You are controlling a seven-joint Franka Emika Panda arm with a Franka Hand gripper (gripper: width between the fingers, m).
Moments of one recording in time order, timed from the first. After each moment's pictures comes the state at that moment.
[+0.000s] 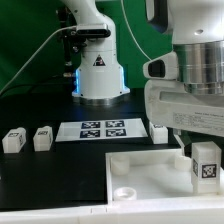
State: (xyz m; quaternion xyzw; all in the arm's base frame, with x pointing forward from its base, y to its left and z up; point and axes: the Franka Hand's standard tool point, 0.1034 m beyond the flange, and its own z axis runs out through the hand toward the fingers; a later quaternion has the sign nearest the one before) arm 0.625 0.132 0.067 -0.93 0.37 -0.01 0.05
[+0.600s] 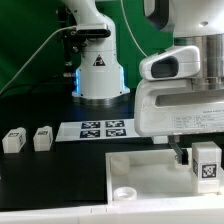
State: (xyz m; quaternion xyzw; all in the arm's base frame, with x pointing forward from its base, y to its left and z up) arm 0.636 0.126 0.073 -1.00 0.07 -0.04 0.03
